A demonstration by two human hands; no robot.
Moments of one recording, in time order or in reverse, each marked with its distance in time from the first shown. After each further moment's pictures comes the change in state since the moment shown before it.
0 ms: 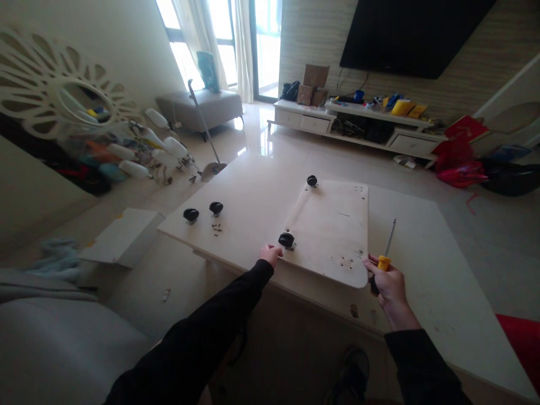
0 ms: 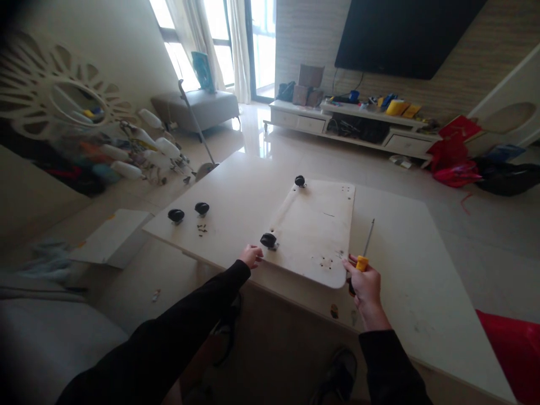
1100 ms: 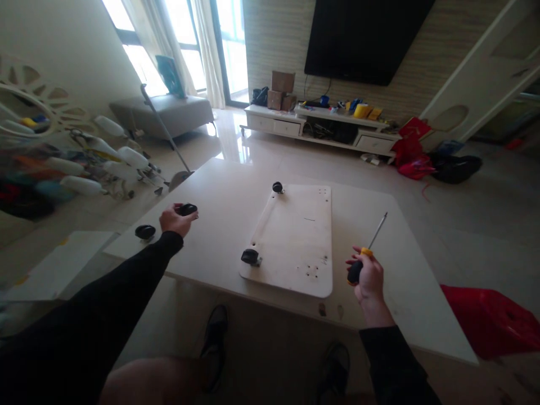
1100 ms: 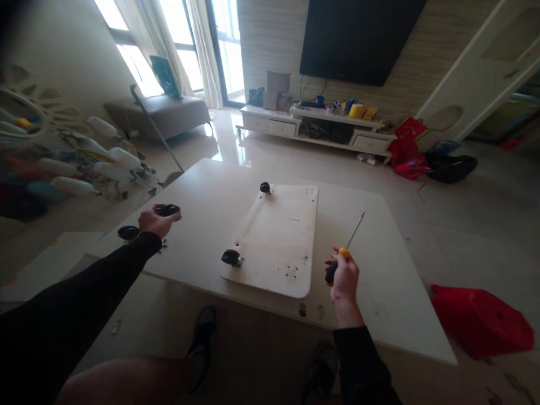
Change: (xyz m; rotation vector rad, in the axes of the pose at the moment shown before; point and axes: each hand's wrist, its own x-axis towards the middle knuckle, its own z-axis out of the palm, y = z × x) left_hand 0.084 0.088 -0.164 0.302 0.734 0.406; right_hand 0.001 -0.037 -0.025 0.223 0.093 -0.022
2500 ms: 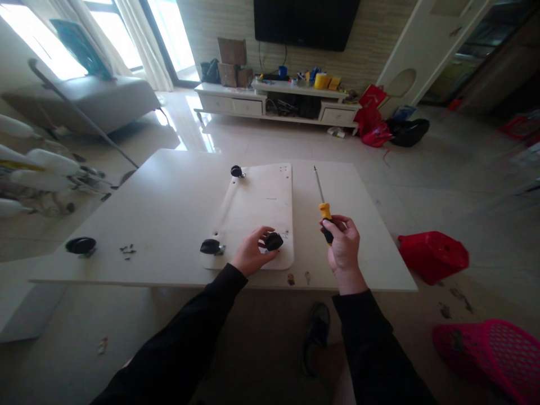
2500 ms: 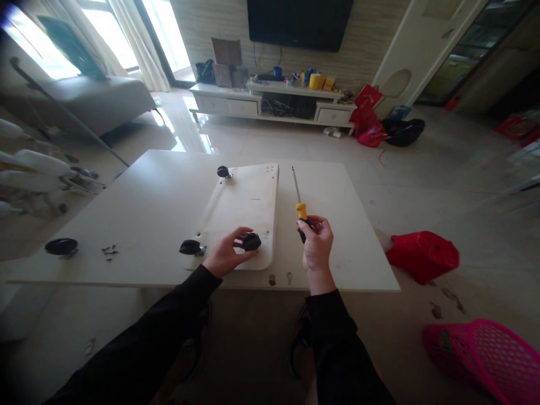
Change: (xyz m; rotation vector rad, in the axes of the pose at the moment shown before) left_hand -0.286 0.133 0.081 -0.439 -1.017 0.452; right_hand -0.008 -0.030 -0.025 0.290 -0.036 -0.139
